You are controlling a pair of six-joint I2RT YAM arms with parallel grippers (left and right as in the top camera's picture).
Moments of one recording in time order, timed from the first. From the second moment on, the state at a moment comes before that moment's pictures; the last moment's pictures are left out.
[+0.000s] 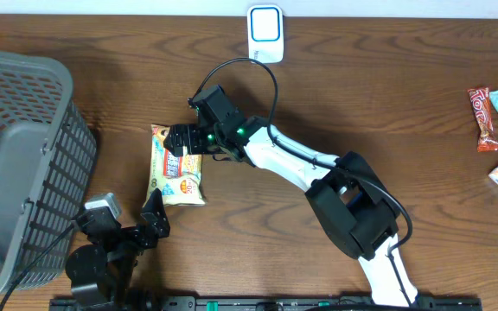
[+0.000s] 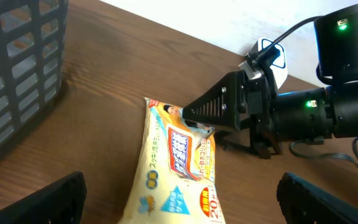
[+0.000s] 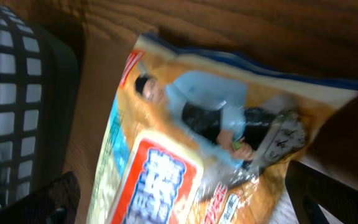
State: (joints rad) left arm 0.16 0.03 0.30 -0.61 0.21 -0.30; right arm 0.77 2.23 1.60 -0.22 -0.38 0.71
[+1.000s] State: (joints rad) left arm 0.16 0.03 0.30 -0.61 0.21 -0.30; right arm 0.47 2.19 1.61 -0.81 -0.45 0.37
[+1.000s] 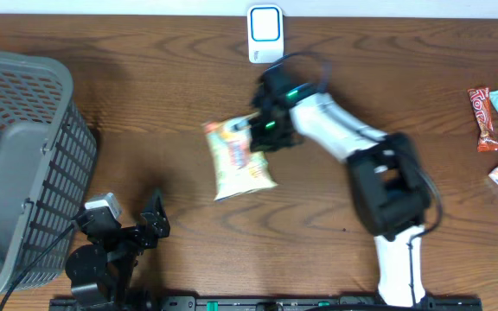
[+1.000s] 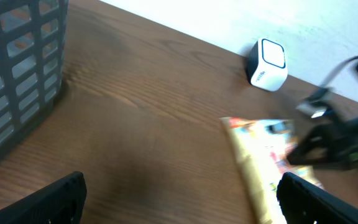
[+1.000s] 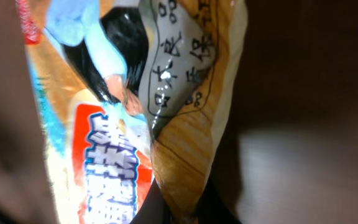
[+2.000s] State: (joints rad) left arm 0.16 0.03 0.30 -0.61 0.21 -0.30; right arm 0.47 2.00 1.37 -0.92 -0.02 0.33
